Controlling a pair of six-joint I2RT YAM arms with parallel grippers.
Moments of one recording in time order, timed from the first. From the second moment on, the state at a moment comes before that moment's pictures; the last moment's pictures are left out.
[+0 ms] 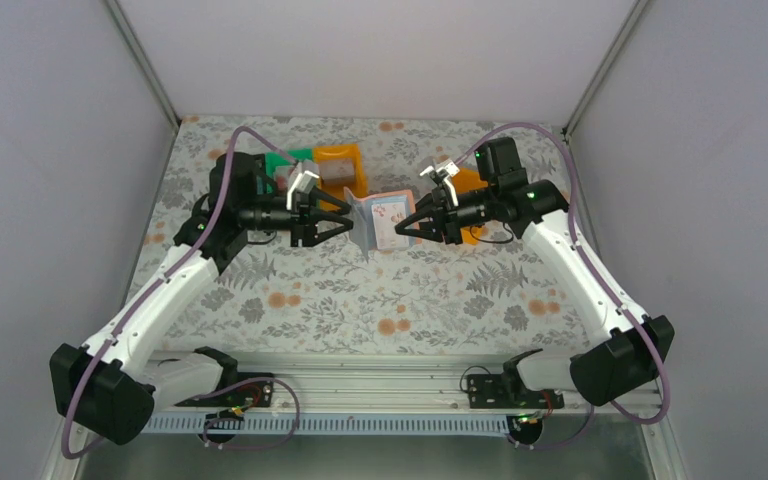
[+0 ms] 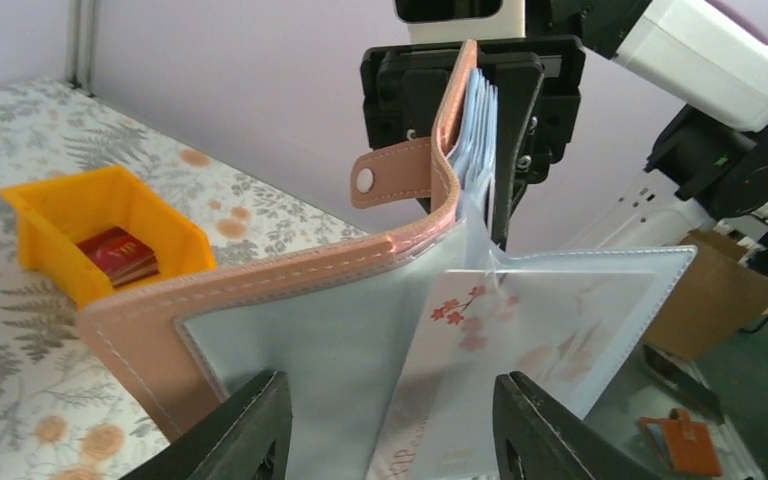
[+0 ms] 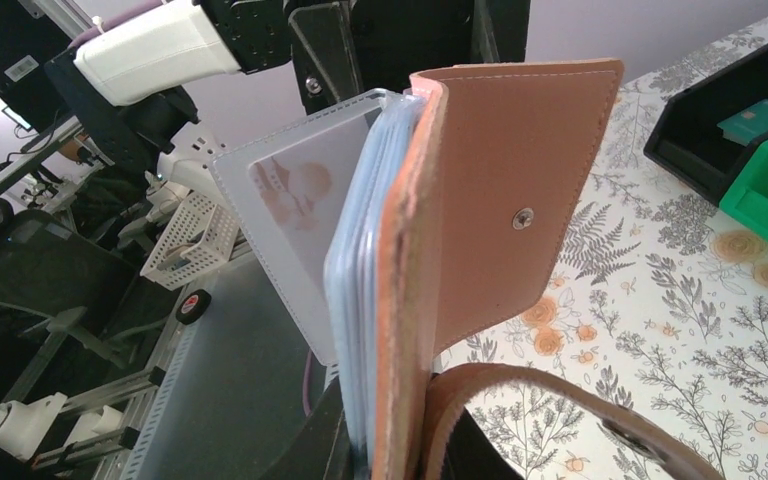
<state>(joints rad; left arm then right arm) -0.39 1.12 1.00 -0.18 1.08 -0.18 0.40 1.32 1.33 -0.84 -1.23 -0.27</state>
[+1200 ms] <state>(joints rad) -0.22 1.10 1.09 -0.42 1.23 0.07 0.40 1.30 1.40 -0.85 -1.28 -0.29</state>
